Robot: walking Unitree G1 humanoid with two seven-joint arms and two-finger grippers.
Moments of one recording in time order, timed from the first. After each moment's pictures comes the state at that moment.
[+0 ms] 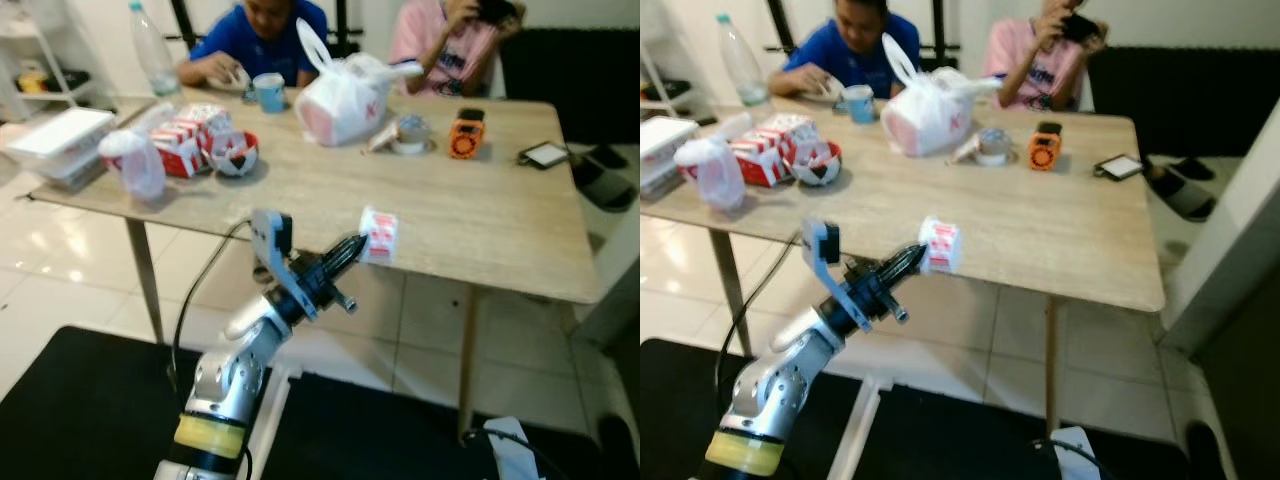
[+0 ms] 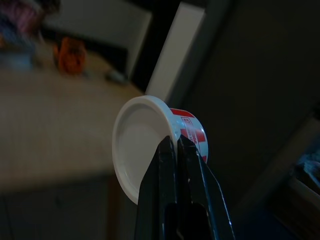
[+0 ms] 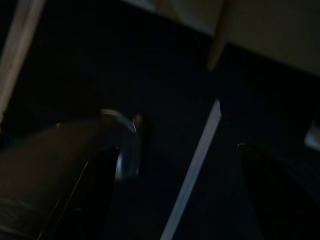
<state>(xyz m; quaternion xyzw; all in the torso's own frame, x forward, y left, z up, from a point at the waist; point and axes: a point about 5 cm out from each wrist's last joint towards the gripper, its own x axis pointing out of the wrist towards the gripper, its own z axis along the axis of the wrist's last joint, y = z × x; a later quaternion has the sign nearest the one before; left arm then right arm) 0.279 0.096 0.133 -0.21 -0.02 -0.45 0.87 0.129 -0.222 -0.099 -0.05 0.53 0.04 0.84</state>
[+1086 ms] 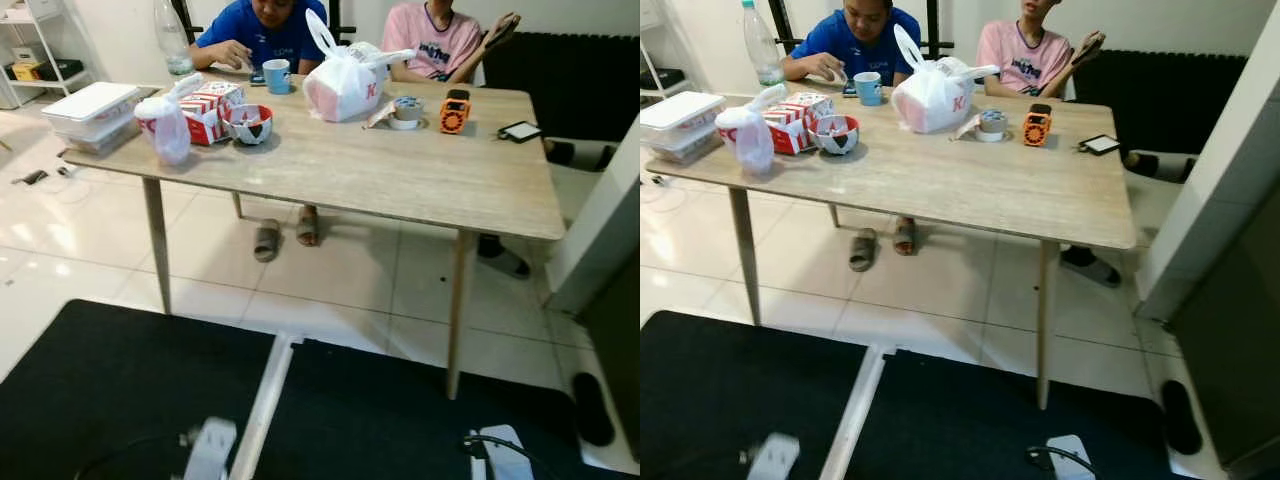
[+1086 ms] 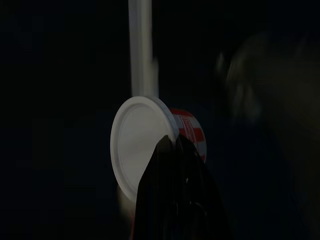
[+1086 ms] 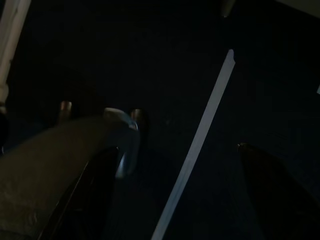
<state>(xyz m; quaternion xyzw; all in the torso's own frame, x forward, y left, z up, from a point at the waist) 0.097 0.230 -0.106 0.09 0.57 -0.06 0.82 0.133 -0.223 -0.098 -0.06 0.55 0.03 0.83</state>
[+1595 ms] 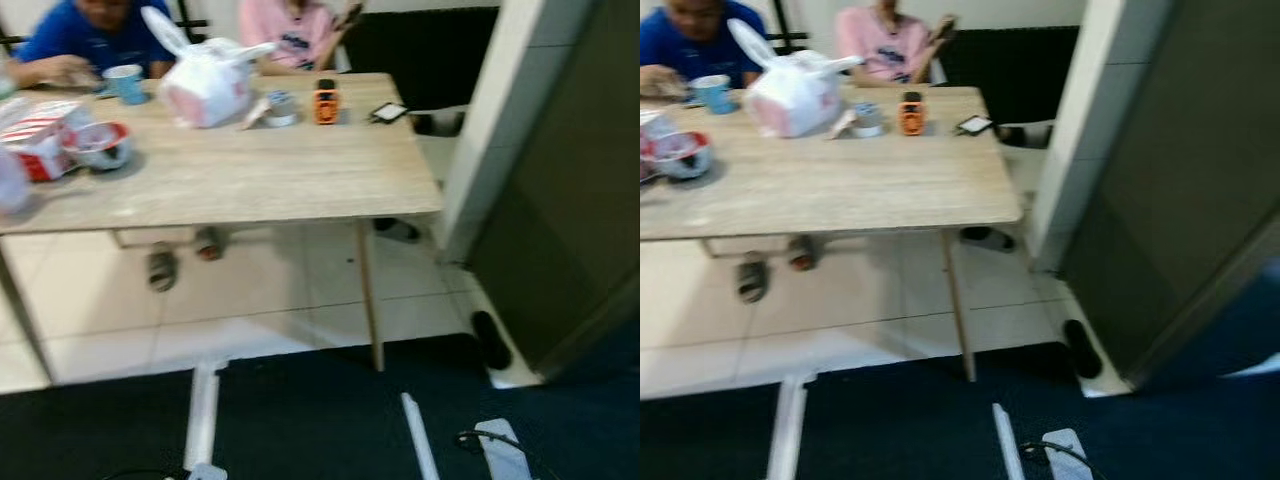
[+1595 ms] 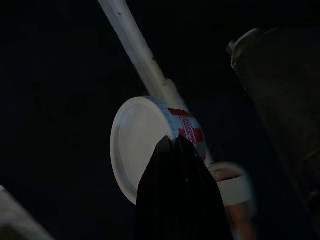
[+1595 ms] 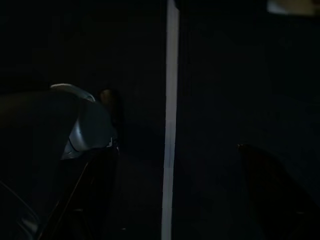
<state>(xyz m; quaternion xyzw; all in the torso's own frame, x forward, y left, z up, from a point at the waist) 0.082 0.230 -0.111 0.15 0.59 -0.07 0.79 0.137 -0.224 -0.097 -0.09 0.56 0.04 0.82</state>
